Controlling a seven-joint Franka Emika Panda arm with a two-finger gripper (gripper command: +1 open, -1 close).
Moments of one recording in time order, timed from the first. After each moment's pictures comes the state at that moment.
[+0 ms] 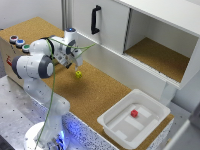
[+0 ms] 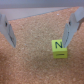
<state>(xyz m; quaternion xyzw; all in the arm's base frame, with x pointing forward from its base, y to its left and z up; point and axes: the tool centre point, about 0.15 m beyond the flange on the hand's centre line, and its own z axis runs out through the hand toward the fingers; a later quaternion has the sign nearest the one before) 0.378 0.218 0.293 -0.99 0.05 -0.07 0.08</state>
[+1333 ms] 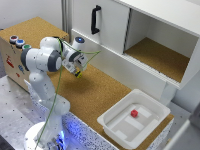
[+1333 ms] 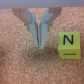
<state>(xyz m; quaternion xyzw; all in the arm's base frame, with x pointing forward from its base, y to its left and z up) 0.414 0.218 0.228 -0.99 -0.03 -0.05 0.13</state>
